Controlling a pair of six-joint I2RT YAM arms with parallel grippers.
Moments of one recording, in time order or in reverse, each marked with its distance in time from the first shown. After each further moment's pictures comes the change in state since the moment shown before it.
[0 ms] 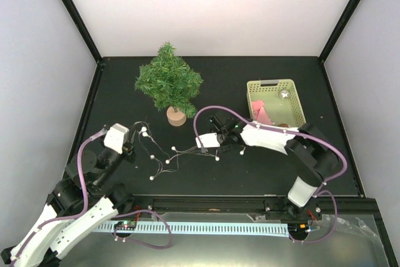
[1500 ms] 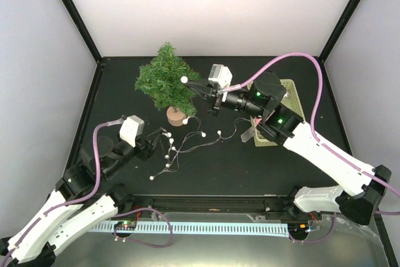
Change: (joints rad) left arm 0.000 0.174 0.043 -0.011 0.161 -0.189; right arm 0.034 -0.496 0.266 0.512 -0.382 0.903
